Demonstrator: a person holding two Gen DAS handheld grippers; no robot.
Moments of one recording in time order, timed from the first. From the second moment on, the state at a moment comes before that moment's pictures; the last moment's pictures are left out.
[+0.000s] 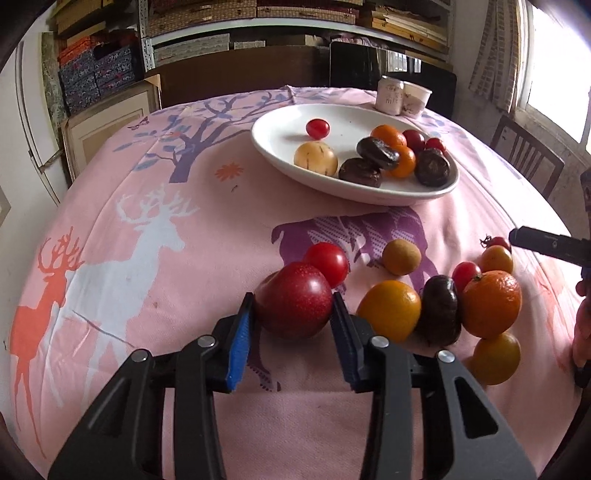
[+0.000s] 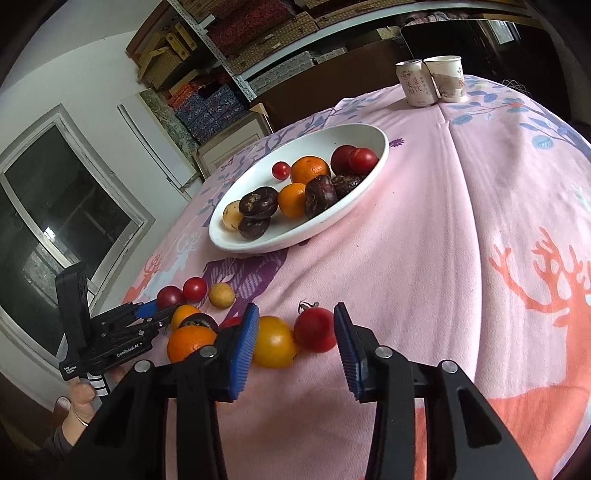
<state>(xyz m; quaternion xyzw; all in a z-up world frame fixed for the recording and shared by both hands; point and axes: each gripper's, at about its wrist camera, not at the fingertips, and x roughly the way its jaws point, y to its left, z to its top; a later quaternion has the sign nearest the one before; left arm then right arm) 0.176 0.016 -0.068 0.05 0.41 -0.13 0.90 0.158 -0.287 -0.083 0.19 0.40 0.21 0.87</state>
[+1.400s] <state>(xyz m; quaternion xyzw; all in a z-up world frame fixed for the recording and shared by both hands) 0.173 0.038 -0.047 -0.02 0.38 -0.16 0.91 0.167 -0.253 -0.054 0.00 0.40 0.19 0.90</state>
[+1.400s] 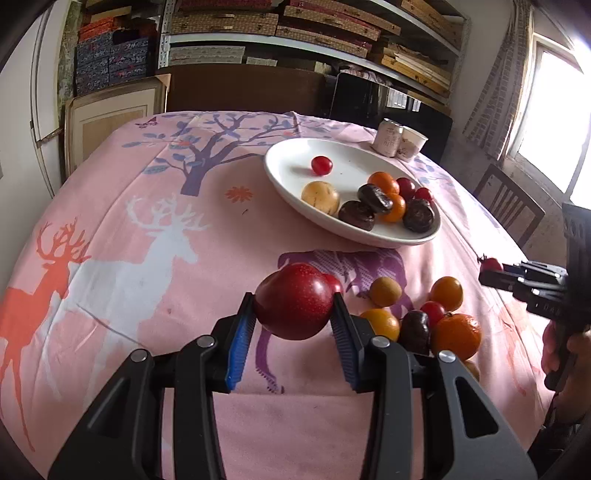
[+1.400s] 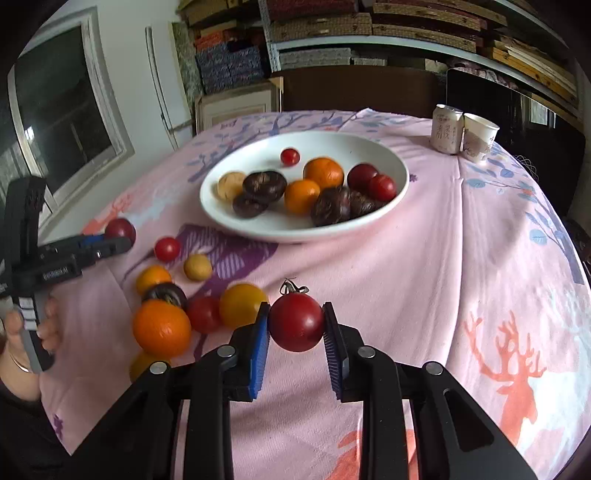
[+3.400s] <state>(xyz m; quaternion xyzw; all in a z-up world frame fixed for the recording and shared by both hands) 0.163 -0.028 -0.075 0.15 0.42 -0.14 0.88 0.122 -0.235 -0.087 0.06 0.44 0.26 0.86</state>
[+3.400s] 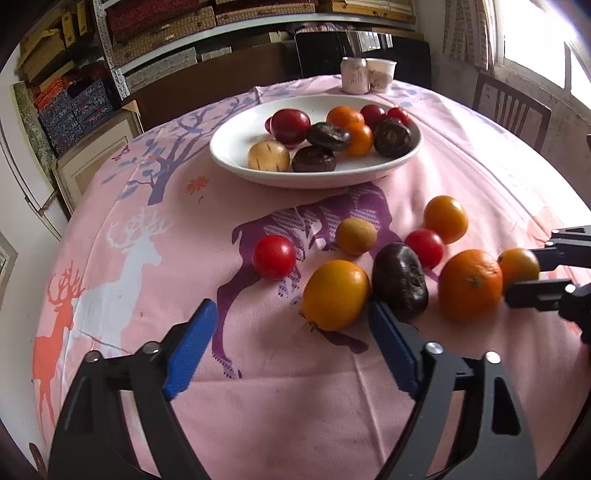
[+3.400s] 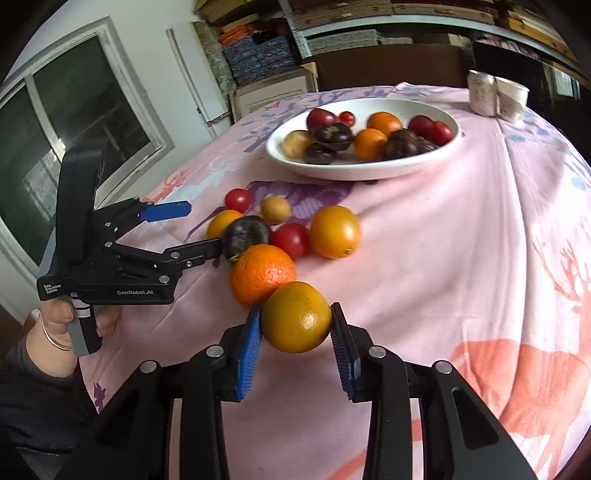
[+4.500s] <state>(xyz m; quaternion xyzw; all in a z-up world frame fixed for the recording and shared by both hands) 0.176 -0.009 0.006 0.04 0.36 -0.19 0.91 0.150 -0.270 -0.033 0.11 0.36 0.25 0.89</state>
